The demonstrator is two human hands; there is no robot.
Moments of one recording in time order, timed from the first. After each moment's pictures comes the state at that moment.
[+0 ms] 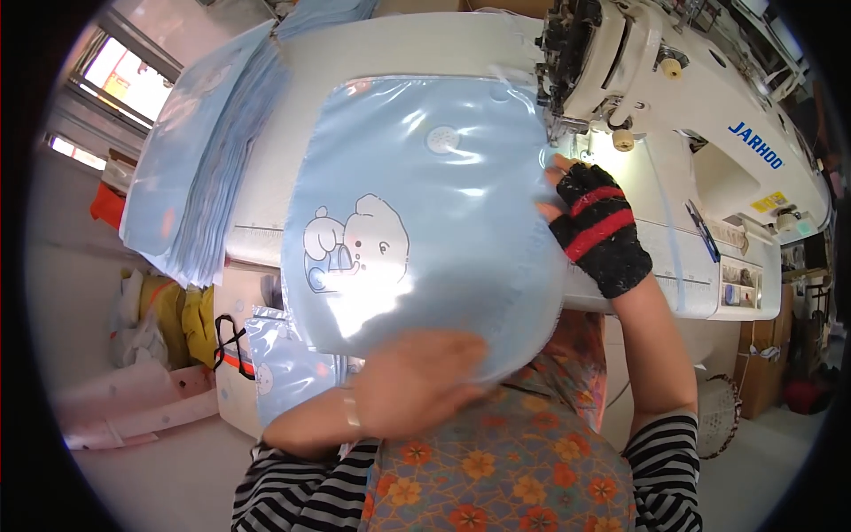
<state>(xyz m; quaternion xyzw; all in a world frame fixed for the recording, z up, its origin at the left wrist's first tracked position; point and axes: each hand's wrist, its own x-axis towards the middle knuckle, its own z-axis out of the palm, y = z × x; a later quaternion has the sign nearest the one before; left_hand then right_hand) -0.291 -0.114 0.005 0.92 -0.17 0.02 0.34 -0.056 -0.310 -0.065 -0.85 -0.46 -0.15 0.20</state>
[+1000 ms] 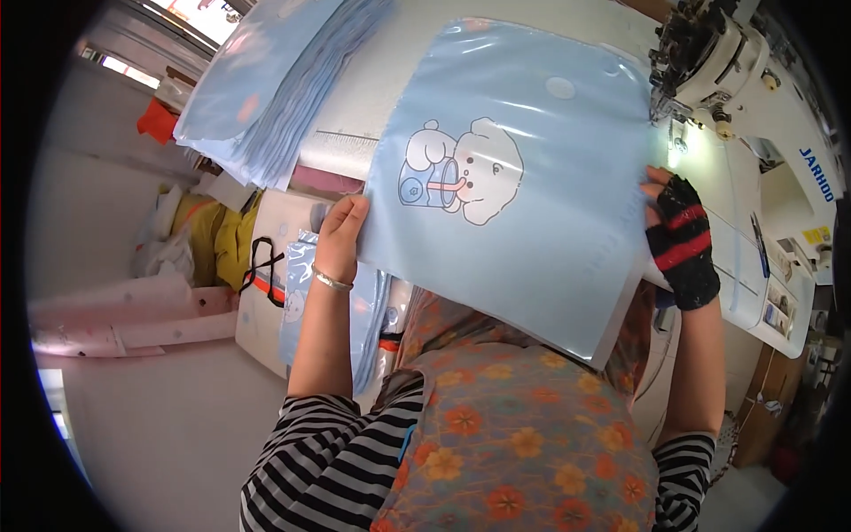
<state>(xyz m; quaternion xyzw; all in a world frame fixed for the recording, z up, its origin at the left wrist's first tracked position) -0.361 0.041 -0.102 0.59 0.37 0.21 0.69 -0.082 -0.327 -0.073 -0.79 -0.52 -0.16 0.27</state>
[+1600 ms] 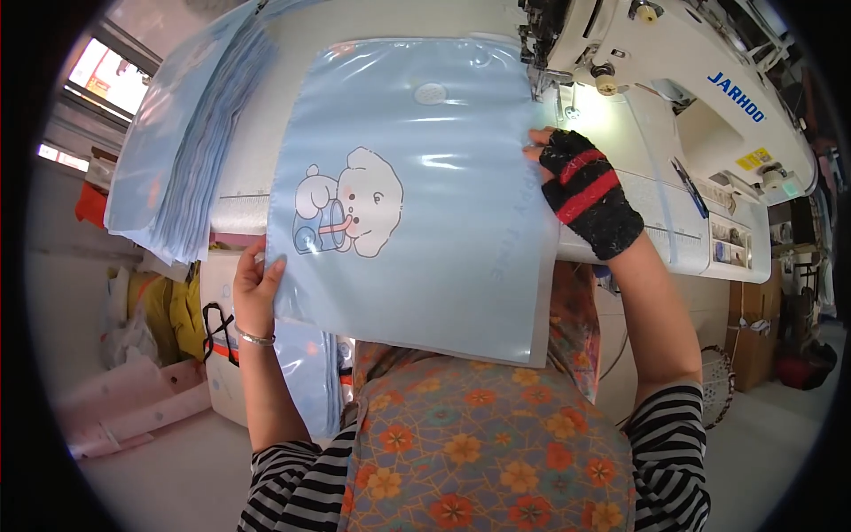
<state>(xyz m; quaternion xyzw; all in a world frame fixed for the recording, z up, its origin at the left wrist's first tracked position) -0.363 0.052 -0.093 0.71 0.29 0.19 0.61 -0.061 -0.318 -0.083 -0.82 -0.51 -0.14 0.22</state>
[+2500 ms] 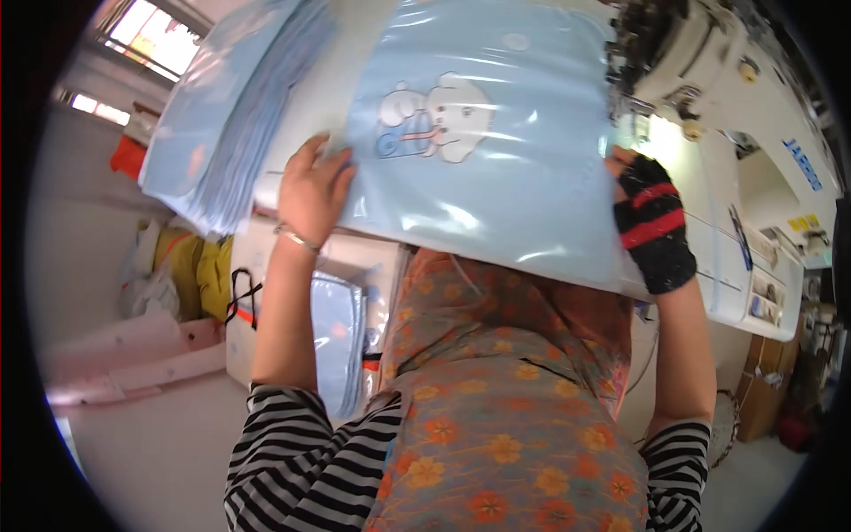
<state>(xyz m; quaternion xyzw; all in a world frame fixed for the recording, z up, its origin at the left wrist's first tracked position) -0.259 0.071 -0.062 0.96 0.08 0.26 0.01 -0.058 -0.317 -0.072 -0.85 -0.48 -0.15 0.18</state>
